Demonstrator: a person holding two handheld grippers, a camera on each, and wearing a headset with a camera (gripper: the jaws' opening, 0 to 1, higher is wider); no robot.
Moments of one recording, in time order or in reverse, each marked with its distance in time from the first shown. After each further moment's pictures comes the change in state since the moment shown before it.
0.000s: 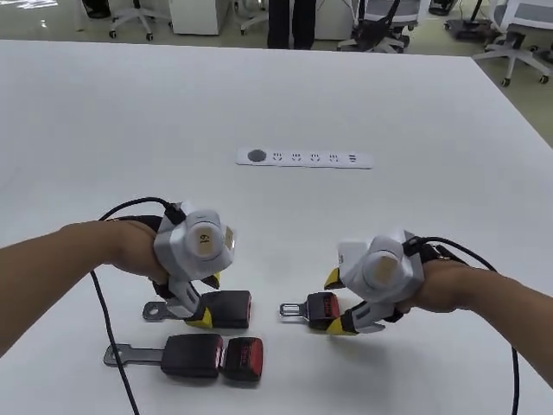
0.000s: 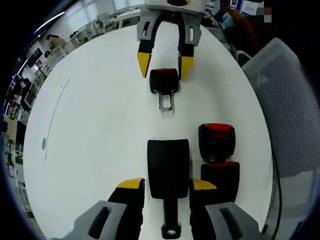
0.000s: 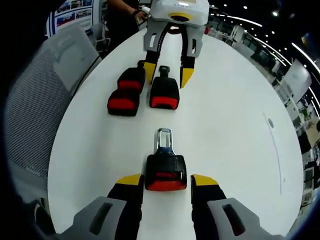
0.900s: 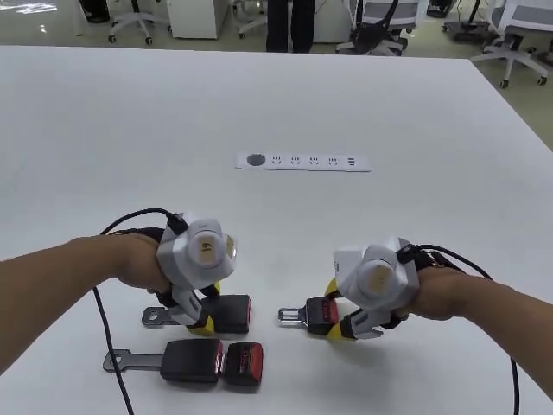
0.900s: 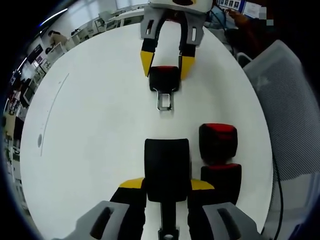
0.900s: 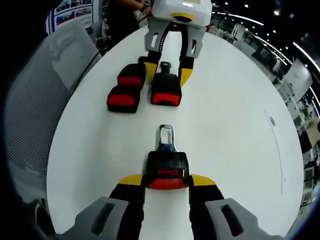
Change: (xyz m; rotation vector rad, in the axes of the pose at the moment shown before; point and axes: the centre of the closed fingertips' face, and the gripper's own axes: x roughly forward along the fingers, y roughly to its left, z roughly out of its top) left arm 0.008 0.001 -0.006 -0.022 -0.008 -0.022; right arm 0.004 0.002 -0.003 0.001 0.018 -0.003
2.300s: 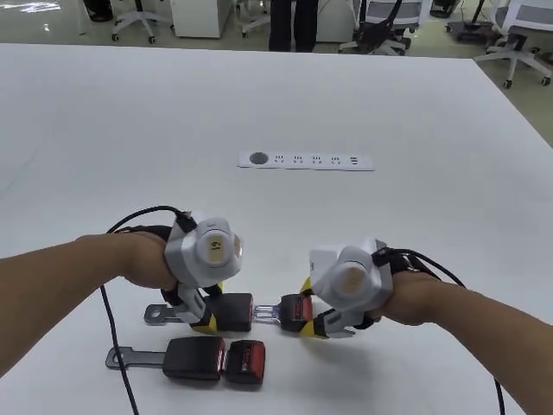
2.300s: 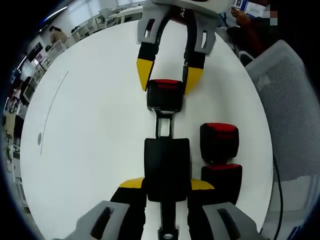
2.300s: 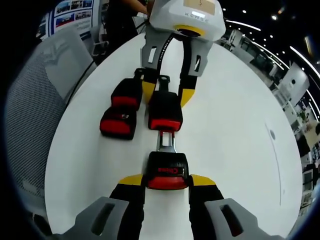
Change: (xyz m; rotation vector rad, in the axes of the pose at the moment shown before) left arm 0.001 -0.001 0.001 -0.012 0.026 0.003; right arm 0.015 0.003 0.041 -0.004 -0.064 -0.024
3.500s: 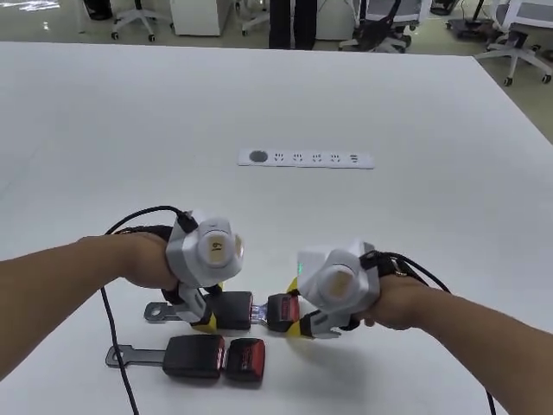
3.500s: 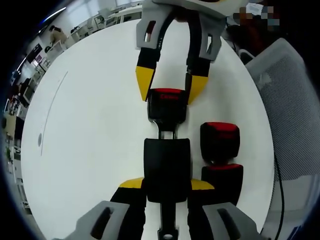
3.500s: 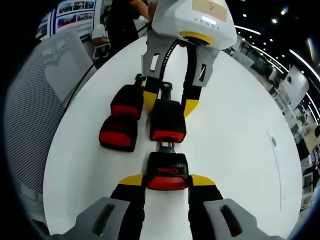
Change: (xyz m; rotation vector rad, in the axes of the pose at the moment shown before) left arm 0.001 -0.001 0.000 0.010 0.009 0.009; right arm 0.013 0.000 0.013 -0.015 -0.036 -0.005
